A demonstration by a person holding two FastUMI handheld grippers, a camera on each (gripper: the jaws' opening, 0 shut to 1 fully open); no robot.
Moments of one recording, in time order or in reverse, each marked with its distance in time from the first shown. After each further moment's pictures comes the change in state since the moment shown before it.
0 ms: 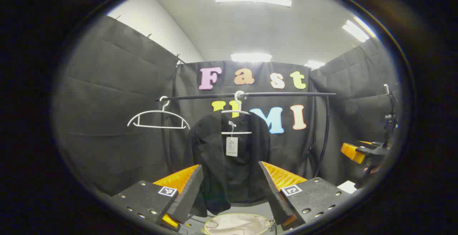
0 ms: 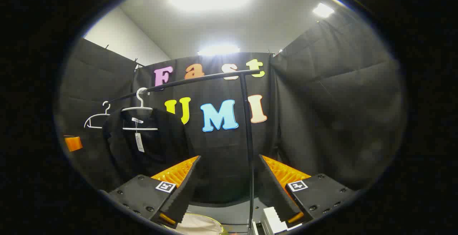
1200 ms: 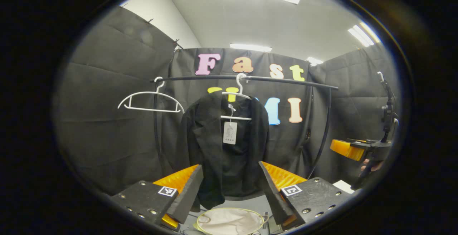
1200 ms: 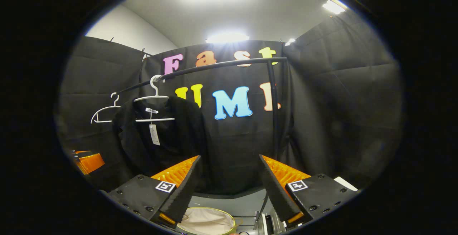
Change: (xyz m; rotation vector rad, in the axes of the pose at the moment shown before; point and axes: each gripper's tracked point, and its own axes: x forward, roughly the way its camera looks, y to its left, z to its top) left arm 0.035 0.013 -0.050 -0.053 0.108 -0.038; right arm 0.027 0.080 -0.022 -0.008 0.129 0.100
